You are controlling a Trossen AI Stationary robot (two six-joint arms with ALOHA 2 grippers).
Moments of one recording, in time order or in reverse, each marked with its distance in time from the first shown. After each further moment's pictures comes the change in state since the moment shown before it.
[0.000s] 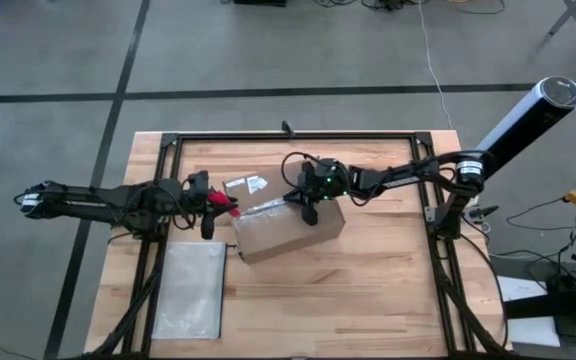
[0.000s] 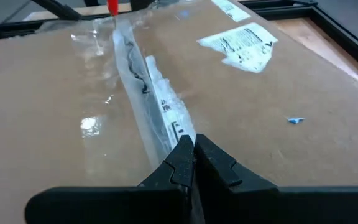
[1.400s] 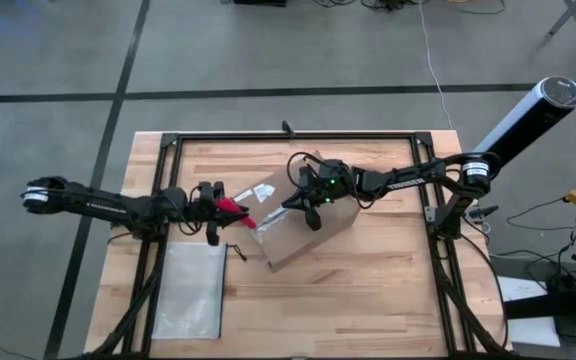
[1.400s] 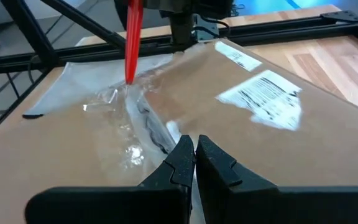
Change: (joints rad) left arm 0.000 0.191 -0.275 0.705 0.140 -0.124; right arm 0.048 -0.093 -0.004 0.013 -0.107 0.066
